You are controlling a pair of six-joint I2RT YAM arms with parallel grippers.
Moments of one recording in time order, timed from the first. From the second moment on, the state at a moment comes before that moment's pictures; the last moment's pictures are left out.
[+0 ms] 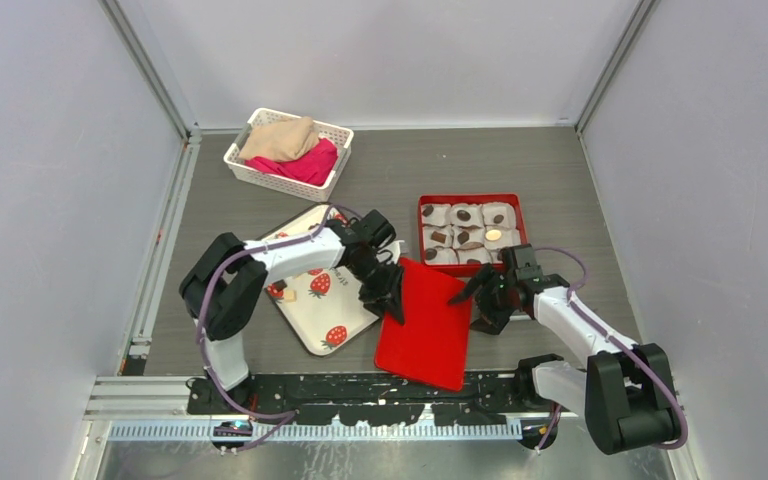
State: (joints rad) left arm -0.82 1.85 1.21 -0.65 0.65 -0.62; right arm 0.18 1.10 0.44 -0.50 -0.35 0.98
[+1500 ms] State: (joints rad) left arm -0.45 1.52 1.44 -0.49 1.28 -0.74; right arm 0.14 1.01 0.56 0.61 -0.87 1.59
